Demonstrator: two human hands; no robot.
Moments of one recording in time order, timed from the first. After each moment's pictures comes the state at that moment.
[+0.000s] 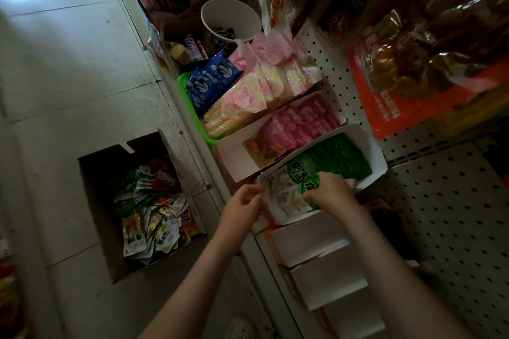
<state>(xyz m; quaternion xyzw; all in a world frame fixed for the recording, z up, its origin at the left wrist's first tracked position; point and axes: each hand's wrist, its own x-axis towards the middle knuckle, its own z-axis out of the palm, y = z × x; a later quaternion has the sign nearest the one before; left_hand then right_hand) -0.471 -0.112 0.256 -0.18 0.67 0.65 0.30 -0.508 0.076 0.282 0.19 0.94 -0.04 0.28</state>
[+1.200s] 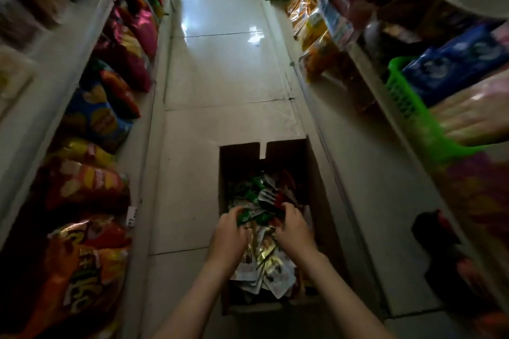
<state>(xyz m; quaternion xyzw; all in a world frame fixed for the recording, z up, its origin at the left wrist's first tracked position) -0.457 -0.408 0.013 -0.25 0.88 0.40 0.10 -0.516 -0.272 0.008 -0.03 0.90 -0.33 0.29</state>
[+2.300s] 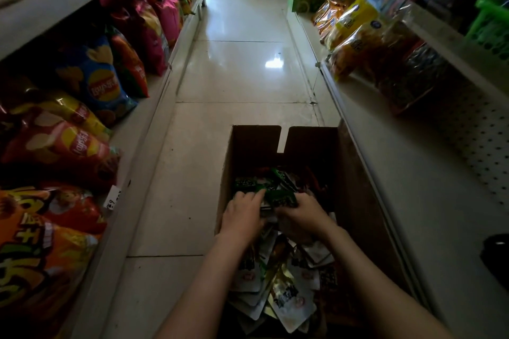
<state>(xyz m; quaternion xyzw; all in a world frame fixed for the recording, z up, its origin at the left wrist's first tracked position) -0.509 -0.428 -0.112 -0.12 0.97 0.17 0.11 -0.587 -0.284 -0.123 -0.18 0.85 -0.41 0.28</state>
